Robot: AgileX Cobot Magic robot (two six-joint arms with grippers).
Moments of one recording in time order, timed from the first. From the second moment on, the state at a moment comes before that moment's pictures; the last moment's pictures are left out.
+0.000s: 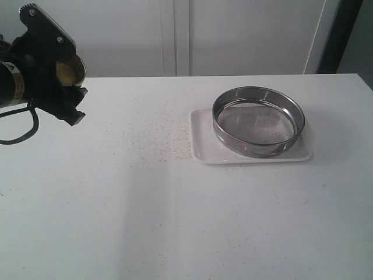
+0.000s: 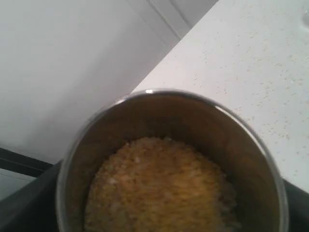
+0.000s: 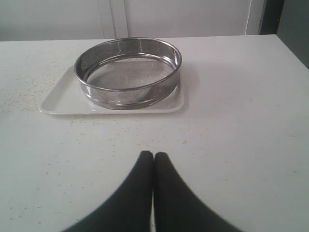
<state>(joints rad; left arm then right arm) -0.44 1.40 -0.86 1.67 0.22 -1.09 0.12 0.01 0.00 0.02 0.34 0.09</state>
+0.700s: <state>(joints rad) -0.44 1.40 -0.86 1.53 0.07 -1.25 0.12 0.01 0.00 0.02 0.34 0.09</state>
